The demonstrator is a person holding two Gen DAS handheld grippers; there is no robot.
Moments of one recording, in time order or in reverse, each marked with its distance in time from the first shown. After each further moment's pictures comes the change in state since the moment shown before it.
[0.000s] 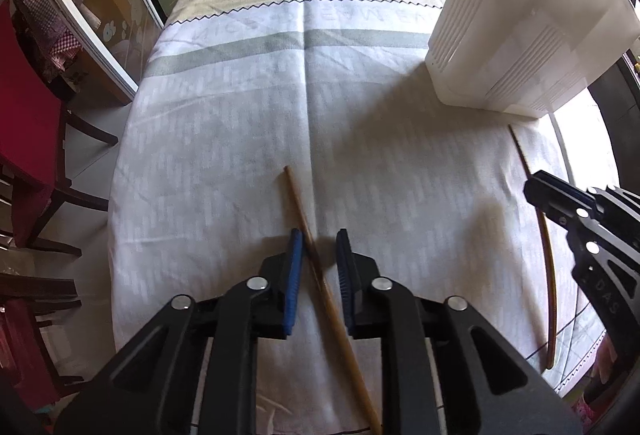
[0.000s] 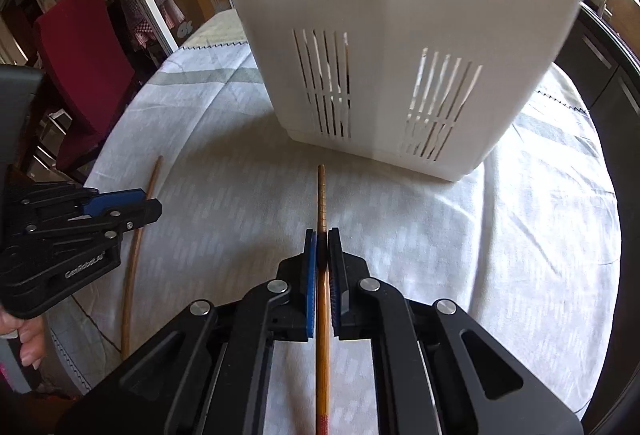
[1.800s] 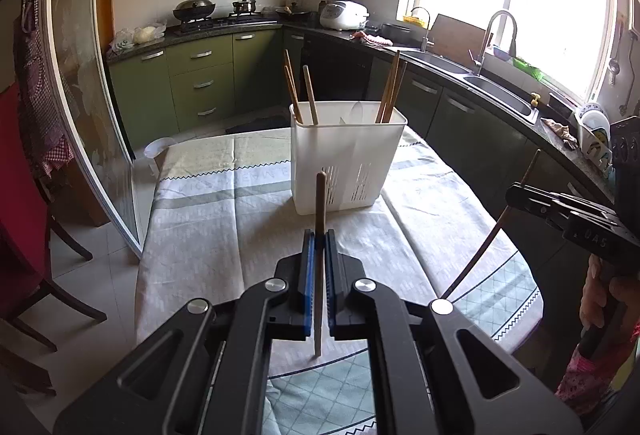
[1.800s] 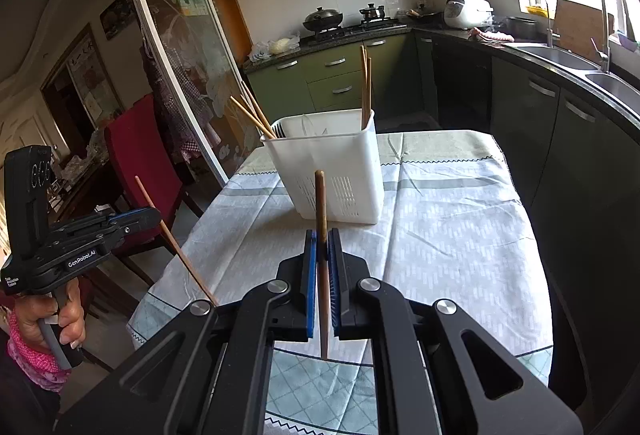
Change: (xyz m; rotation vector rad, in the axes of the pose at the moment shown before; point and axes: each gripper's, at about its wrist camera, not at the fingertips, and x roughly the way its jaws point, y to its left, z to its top) left arm -0.191 -0.044 -0.092 0.141 -0.544 -0.180; right arm -0.215 -0.060 -0.093 0.098 -0.431 0.127
